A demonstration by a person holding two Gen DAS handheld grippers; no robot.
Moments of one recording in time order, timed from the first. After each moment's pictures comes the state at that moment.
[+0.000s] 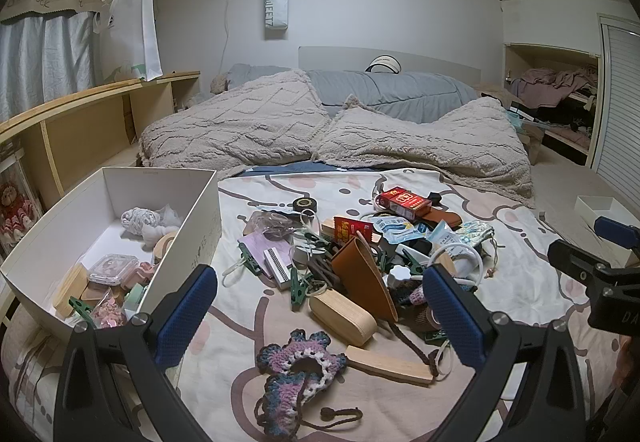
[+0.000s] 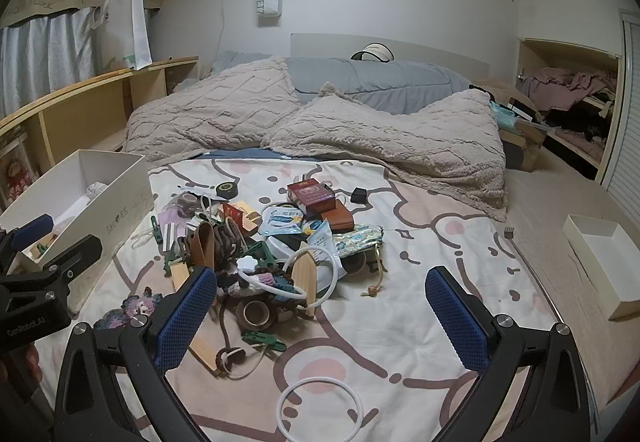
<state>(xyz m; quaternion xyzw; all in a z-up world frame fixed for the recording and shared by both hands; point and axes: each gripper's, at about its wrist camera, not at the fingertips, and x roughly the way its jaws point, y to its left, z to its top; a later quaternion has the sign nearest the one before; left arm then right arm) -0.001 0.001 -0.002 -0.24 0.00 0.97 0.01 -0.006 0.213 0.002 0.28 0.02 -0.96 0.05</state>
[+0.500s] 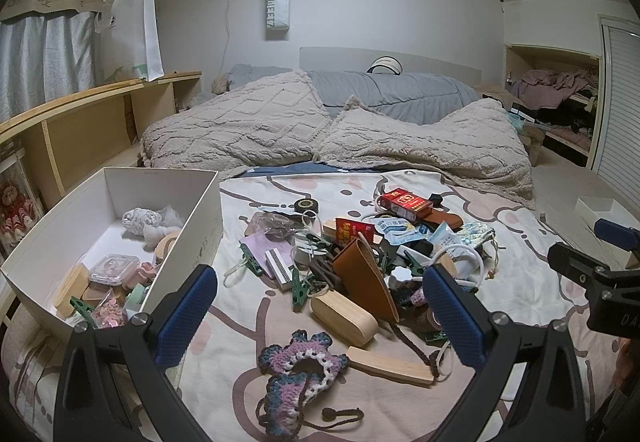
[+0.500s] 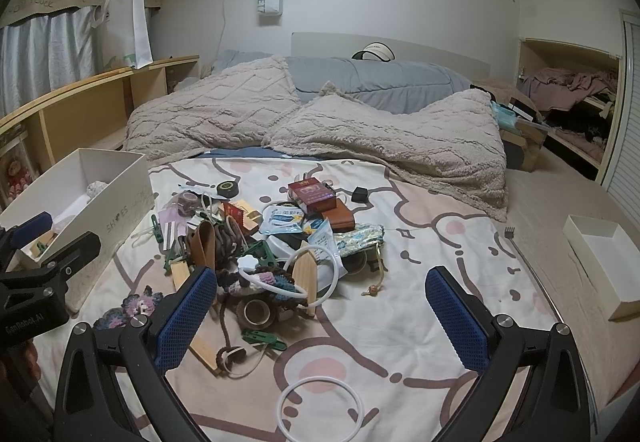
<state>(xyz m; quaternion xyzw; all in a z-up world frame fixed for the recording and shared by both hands) -0.001 0.001 -0.002 -0.24 0.00 0.97 0.01 -0.005 0.210 0.000 0.28 0.02 -0.96 0.05</state>
